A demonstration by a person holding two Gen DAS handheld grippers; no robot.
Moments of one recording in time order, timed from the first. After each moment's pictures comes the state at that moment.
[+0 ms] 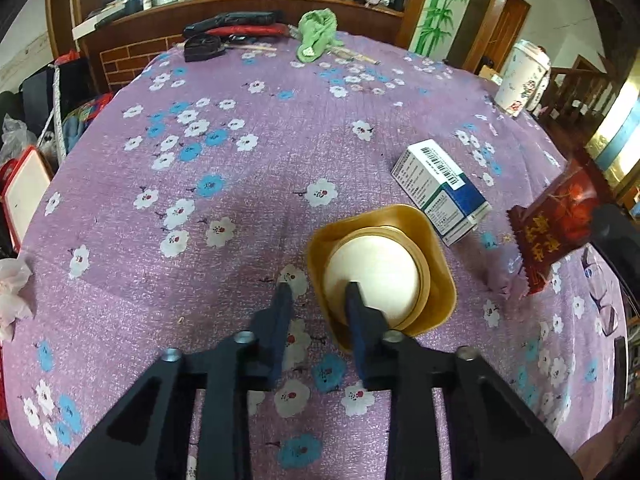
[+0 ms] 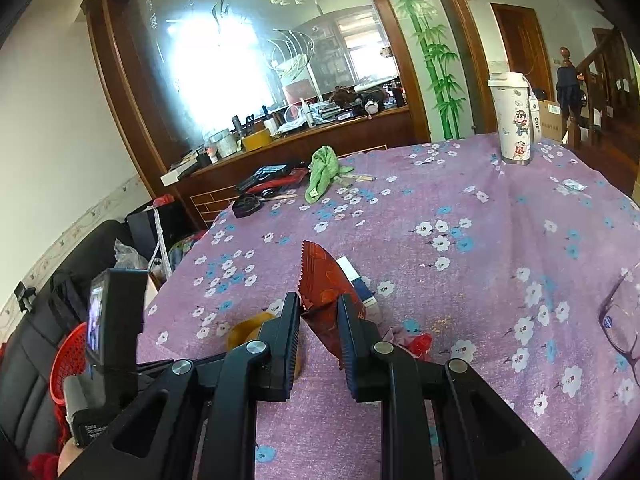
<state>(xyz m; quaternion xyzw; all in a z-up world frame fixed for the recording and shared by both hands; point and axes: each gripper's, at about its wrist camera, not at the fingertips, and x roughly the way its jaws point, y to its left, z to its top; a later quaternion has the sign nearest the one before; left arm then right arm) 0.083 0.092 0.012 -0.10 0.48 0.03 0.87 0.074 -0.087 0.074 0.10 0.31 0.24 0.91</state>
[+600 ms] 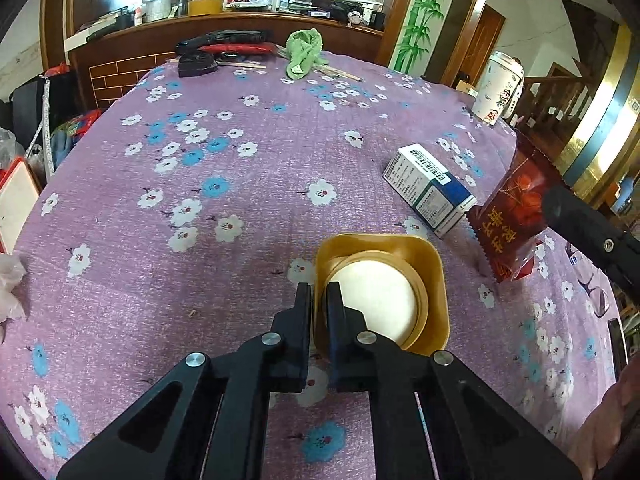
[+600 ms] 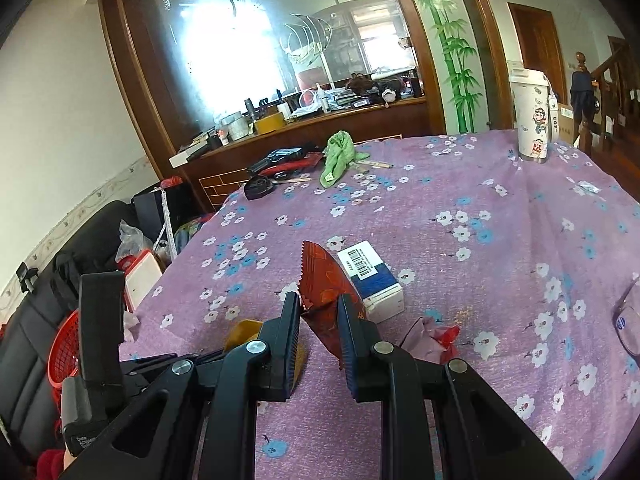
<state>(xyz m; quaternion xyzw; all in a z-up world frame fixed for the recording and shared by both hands) 0.068 0.102 0.008 -0.10 0.44 0.00 0.89 0.073 -0.068 0.066 0.08 0.32 0.26 0.91</state>
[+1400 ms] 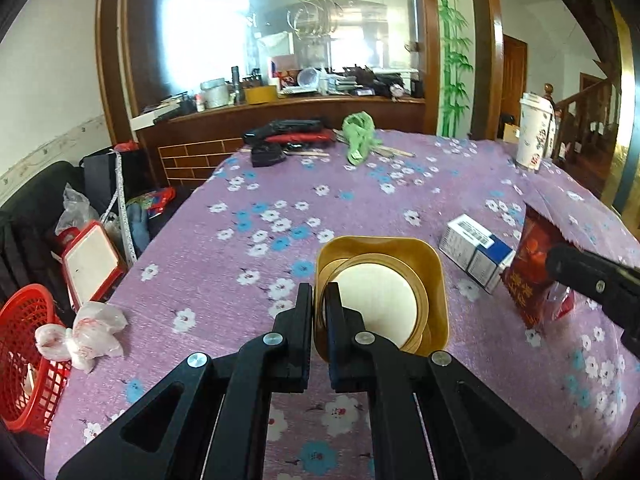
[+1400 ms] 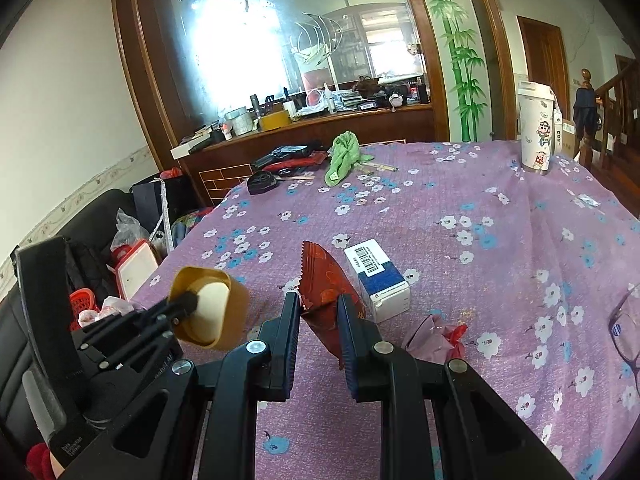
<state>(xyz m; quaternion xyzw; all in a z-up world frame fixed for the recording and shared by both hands) 0.036 0.103 0.043 -0.01 0.31 0.13 0.94 0.063 -0.057 0.064 0.05 0.31 0.26 0.91</state>
